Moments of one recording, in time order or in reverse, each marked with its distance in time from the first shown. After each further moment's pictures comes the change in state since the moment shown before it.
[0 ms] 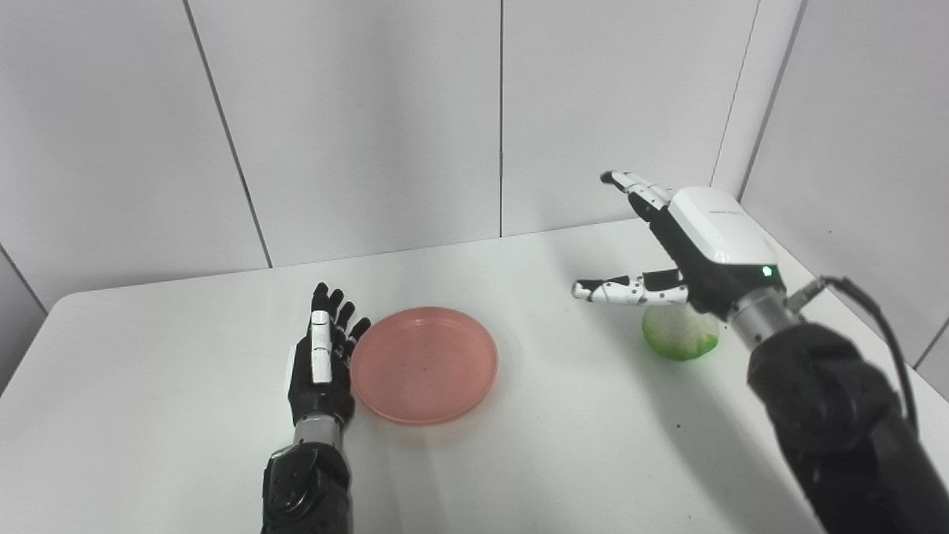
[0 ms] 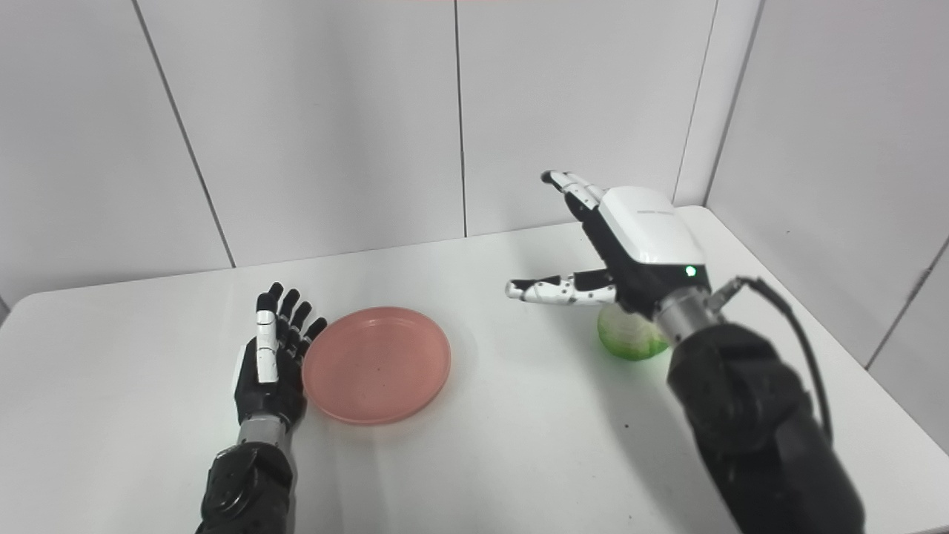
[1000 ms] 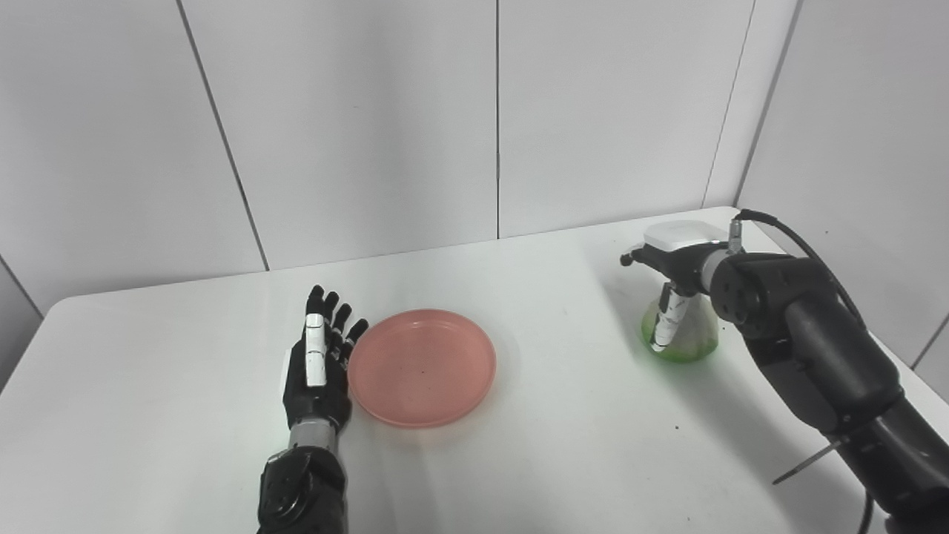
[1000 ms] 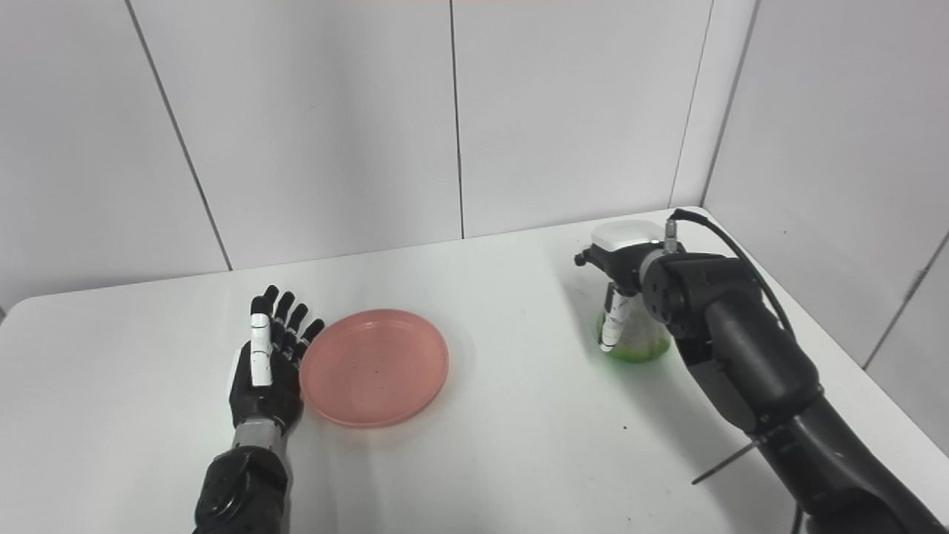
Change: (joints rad) left arm 0.001 0.004 0.004 -0.007 -0.043 0.015 -0.025; right arm -0.219 -0.103 0.168 0.435 -0.131 -0.002 0.387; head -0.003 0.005
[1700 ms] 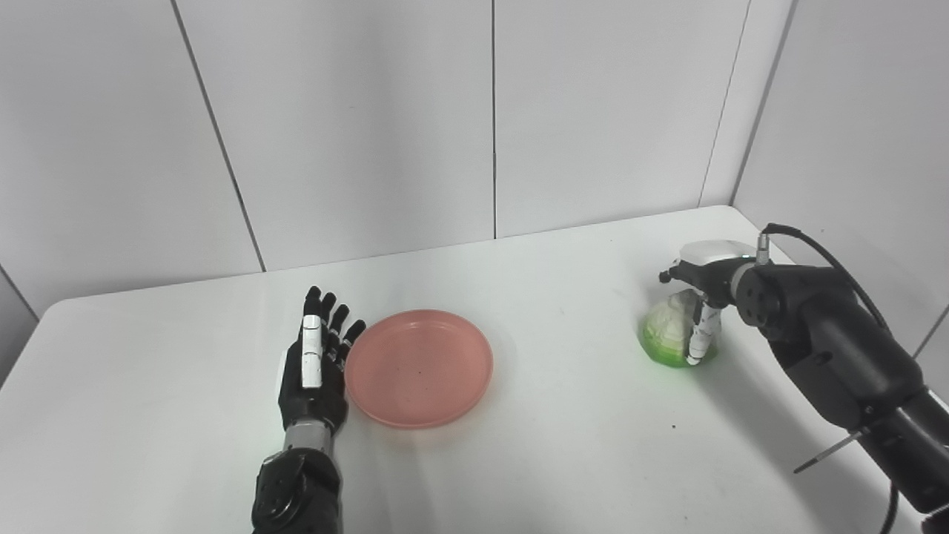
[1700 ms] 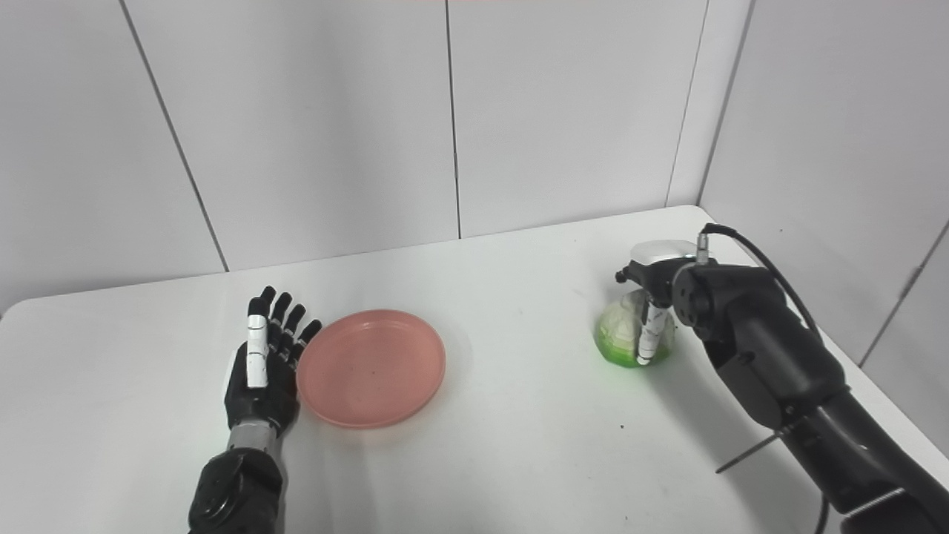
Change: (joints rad) left arm 0.006 0.005 0.018 -0.010 -0.002 0.014 -0.019; right arm 0.019 -0.060 0.031 0.156 0.086 -0.011 -0.087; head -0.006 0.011
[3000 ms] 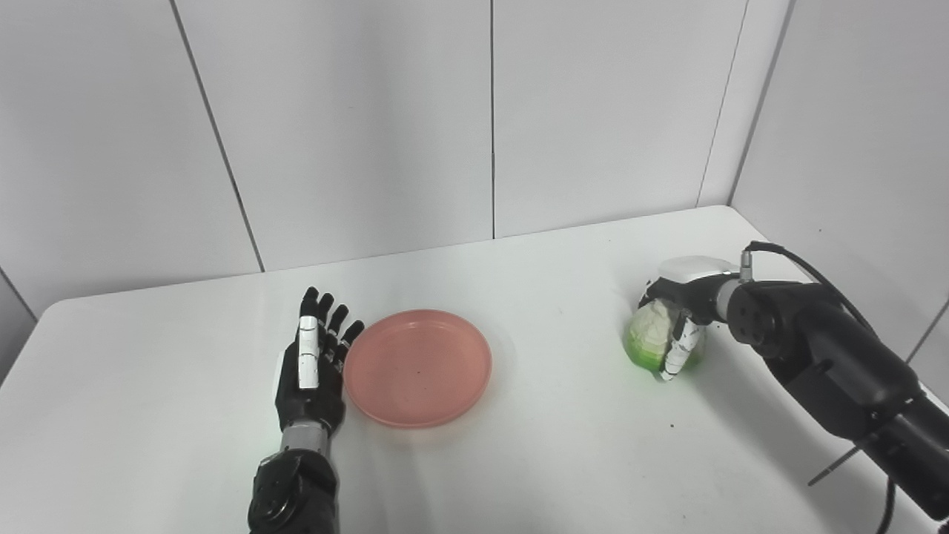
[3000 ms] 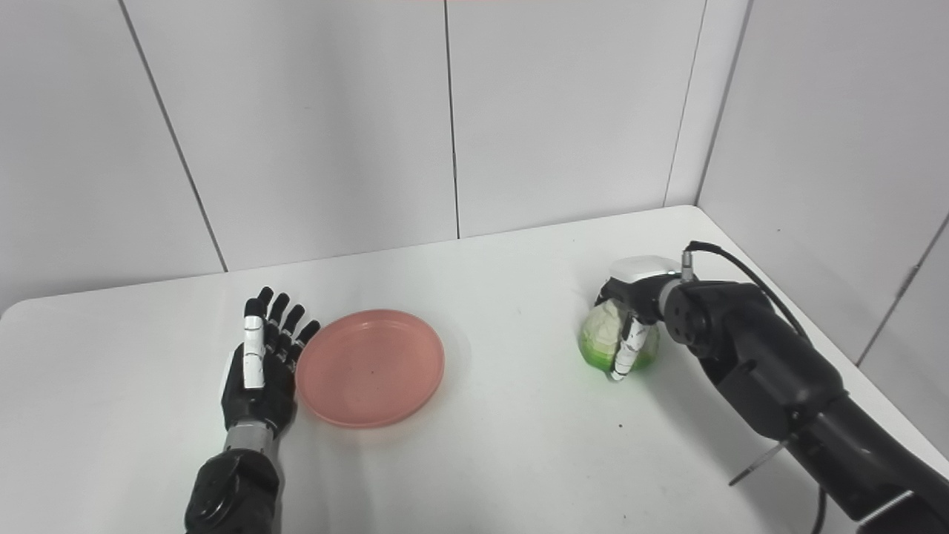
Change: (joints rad) left arm 0.003 0.004 0.008 -0.002 0.000 0.006 -0.013; right arm 0.010 -0.041 0.115 0.015 0.149 -0.037 -0.113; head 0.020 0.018
